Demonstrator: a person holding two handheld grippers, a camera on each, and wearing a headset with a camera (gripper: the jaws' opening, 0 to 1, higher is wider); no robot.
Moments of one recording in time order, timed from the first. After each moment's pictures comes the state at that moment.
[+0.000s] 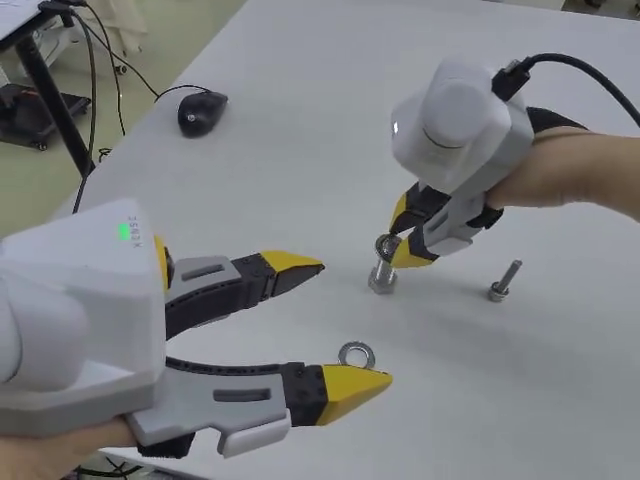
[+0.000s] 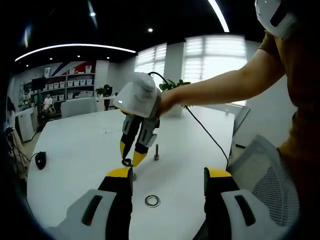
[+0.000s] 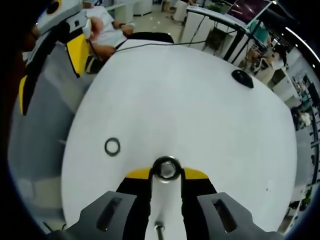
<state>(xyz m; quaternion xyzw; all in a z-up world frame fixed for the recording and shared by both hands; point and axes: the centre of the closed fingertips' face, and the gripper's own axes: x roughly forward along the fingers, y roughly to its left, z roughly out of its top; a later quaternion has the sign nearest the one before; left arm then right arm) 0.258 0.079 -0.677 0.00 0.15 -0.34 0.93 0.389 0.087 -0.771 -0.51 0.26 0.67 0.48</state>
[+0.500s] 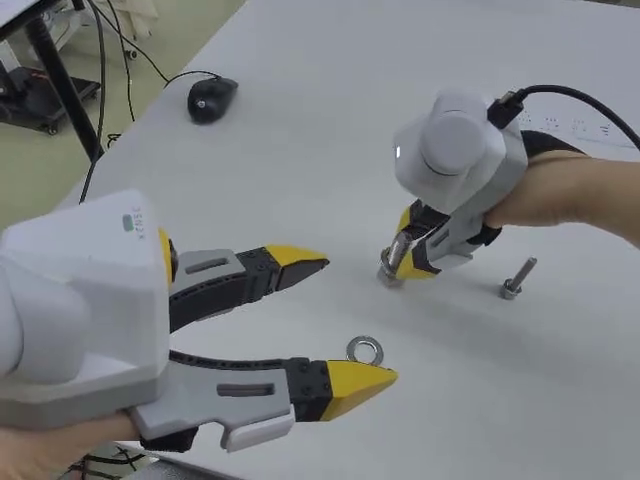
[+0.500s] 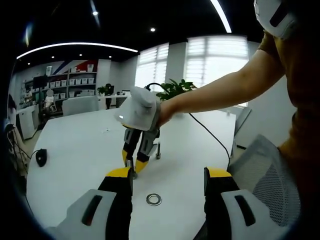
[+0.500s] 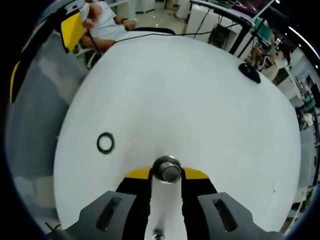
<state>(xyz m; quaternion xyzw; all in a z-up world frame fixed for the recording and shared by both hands) 0.260 0.084 -0.681 -0.01 0.15 -0.33 0.93 0.397 0.090 -0.809 -0.51 0.27 0.67 0.47</state>
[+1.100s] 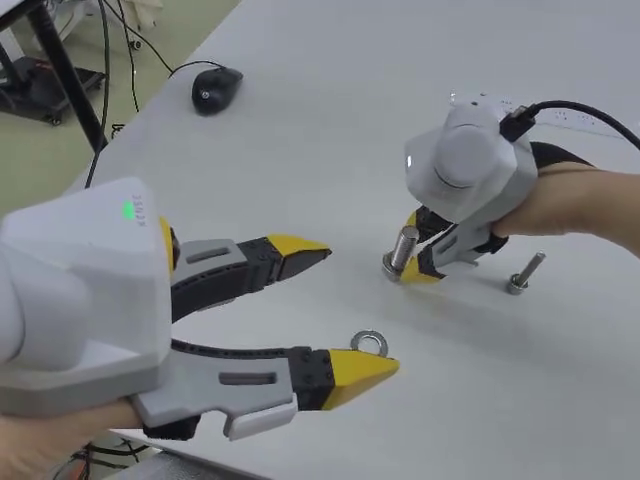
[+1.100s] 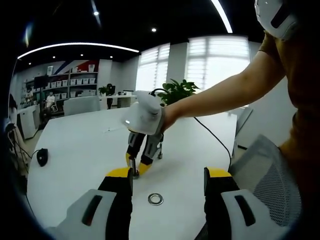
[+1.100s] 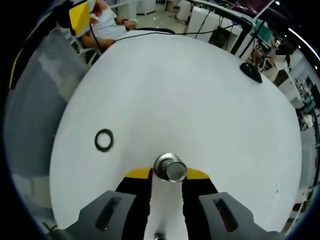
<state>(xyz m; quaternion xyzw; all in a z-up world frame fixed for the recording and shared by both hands) 0.259 0.088 -0.682 -0.01 0.15 -0.33 0.93 0.392 0.090 -0.812 -0.50 0.26 0.68 0.47</state>
